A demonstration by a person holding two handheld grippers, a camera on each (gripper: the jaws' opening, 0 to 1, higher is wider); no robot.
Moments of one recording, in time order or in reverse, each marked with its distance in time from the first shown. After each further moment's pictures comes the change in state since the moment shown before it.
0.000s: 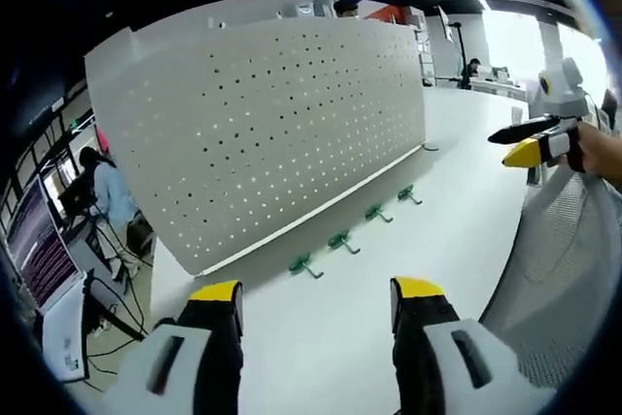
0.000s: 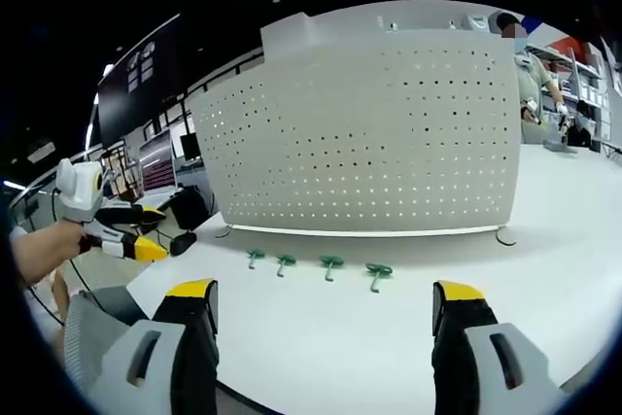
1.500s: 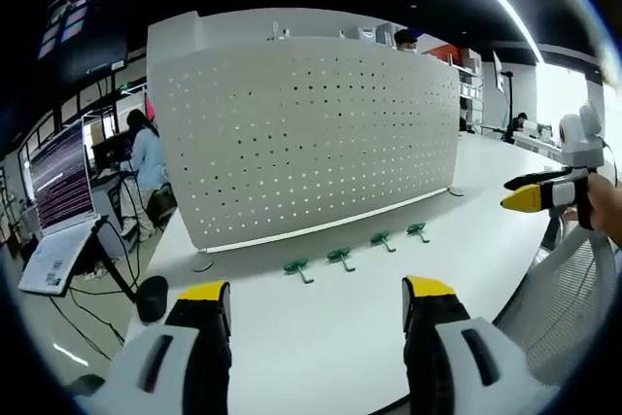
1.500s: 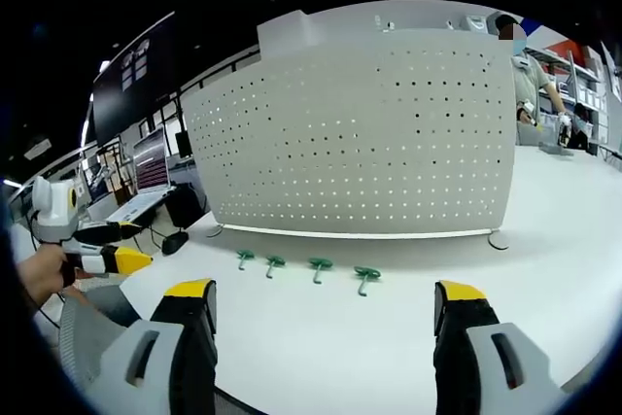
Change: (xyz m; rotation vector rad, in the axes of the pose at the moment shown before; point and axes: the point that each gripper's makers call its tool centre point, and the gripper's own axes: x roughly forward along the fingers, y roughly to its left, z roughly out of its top) left arm -0.020 -0.018 -0.001 -0.258 -0.100 0.165; right arm 0.002 -0.014 0.006 -0.007 0.006 -0.024
